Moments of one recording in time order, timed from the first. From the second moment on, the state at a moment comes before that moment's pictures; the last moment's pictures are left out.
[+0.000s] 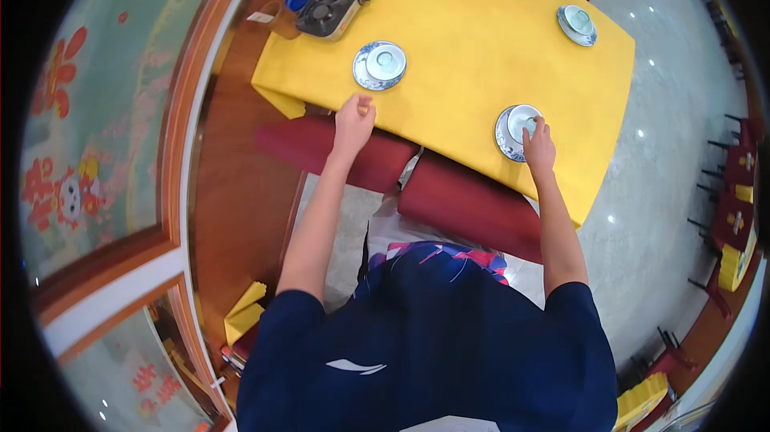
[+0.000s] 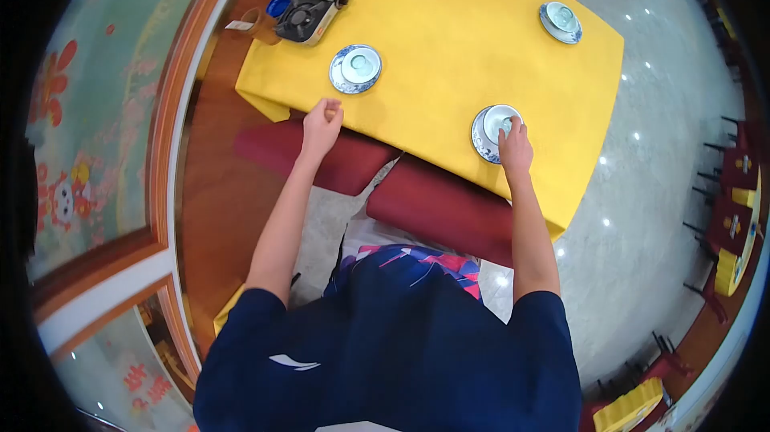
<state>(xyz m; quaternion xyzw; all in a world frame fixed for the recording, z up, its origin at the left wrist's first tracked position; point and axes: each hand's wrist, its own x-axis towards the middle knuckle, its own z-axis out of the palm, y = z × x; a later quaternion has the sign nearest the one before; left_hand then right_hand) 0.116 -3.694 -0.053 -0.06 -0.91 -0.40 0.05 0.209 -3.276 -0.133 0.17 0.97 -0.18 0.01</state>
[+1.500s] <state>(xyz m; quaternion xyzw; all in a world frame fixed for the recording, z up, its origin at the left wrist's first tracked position) 0.340 -3.405 -0.020 0.17 -0.20 -0.84 -0.48 0.691 -3.184 0.021 0.29 0.13 -0.91 -0.27</state>
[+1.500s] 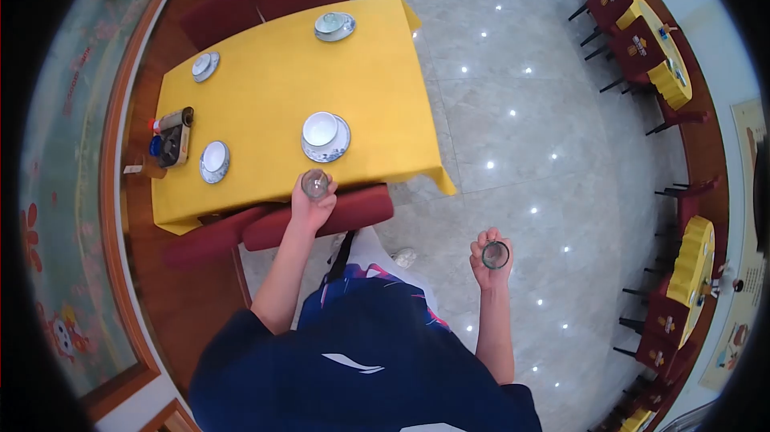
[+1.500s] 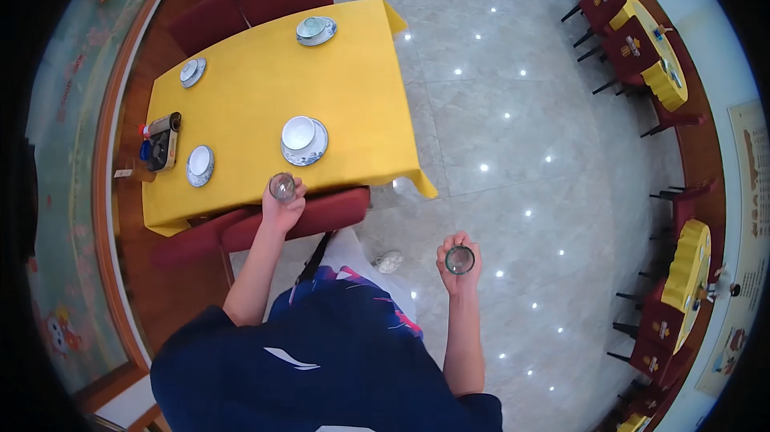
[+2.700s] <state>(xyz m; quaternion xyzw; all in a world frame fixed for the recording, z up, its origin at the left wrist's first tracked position) 0.049 -3.017 -0.069 -0.03 -0.91 -0.41 0.00 0.431 -2.726 -0.015 0.36 0.19 -0.91 0.01</state>
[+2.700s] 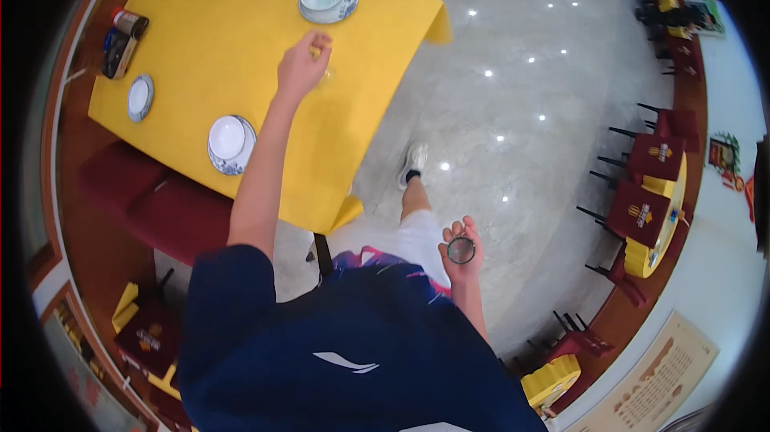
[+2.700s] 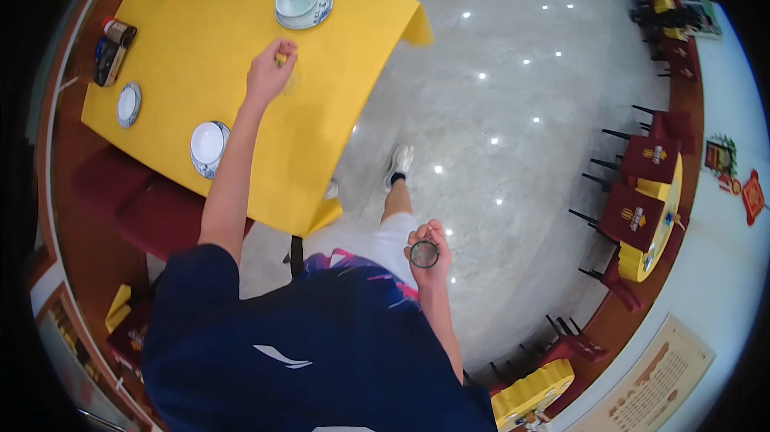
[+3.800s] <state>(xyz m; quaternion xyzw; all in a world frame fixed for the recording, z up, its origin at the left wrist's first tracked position) -0.196 -2.955 -0.155 0.29 -0.94 -0.12 -0.14 -0.199 -2.406 0.004 0.21 0.57 -0.77 0.19</state>
